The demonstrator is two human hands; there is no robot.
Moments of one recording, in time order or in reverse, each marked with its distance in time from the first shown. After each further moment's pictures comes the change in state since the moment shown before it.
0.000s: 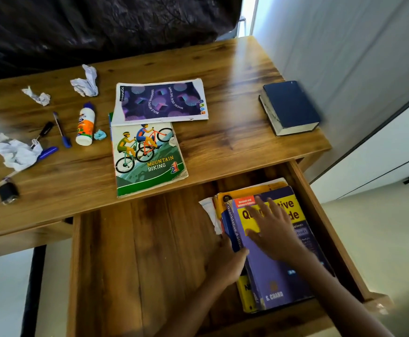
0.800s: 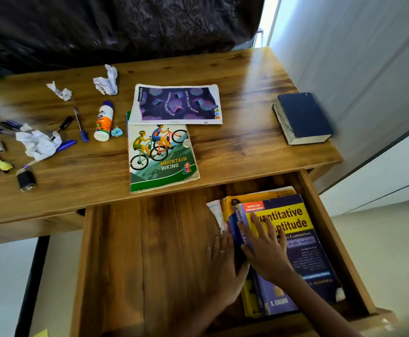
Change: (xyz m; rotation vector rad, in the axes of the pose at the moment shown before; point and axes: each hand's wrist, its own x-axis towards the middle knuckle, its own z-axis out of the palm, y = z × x) left_hand -0.012 -0.028 0.003 0.375 0.320 0.313; right_hand 0.000 -0.013 0.058 0.007 0.015 -0.012
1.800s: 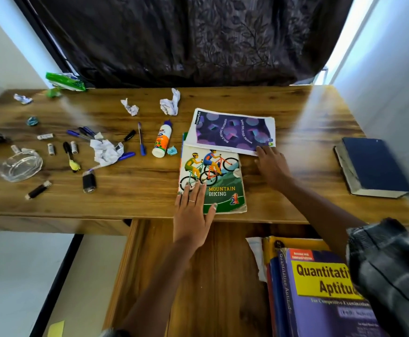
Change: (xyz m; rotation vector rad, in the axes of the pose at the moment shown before) left_hand 0.102 -0.089 -0.174 0.409 0.518 -0.081; right_hand 0.258 -0.084 -0.153 -0.165 0.432 -0.302
